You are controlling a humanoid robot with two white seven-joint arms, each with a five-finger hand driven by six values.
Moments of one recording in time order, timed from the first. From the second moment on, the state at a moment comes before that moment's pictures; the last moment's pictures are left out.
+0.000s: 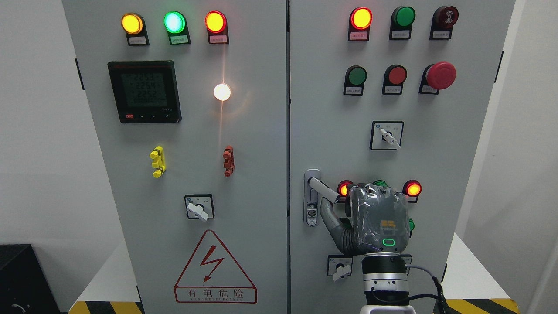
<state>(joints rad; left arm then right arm) 0.00 -0.11 -0.13 0.00 0.16 -0.11 0.00 -0.46 0.14 0.23 -1.77 1.49 0.27 -0.08</state>
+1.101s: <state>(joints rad) 0.00 -0.11 -0.13 0.00 0.16 -0.11 0.00 -0.47 0.14 0.23 -1.77 1.49 0.27 -0.08</state>
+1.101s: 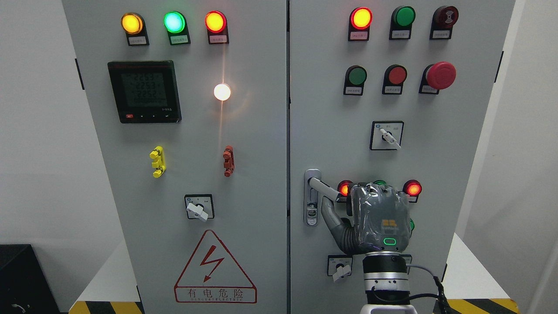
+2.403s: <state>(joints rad) 0.00 -0.11 -0.13 0.00 0.16 -0.11 0.00 -0.48 0.14 0.22 -1.77 1.49 0.27 -0.08</state>
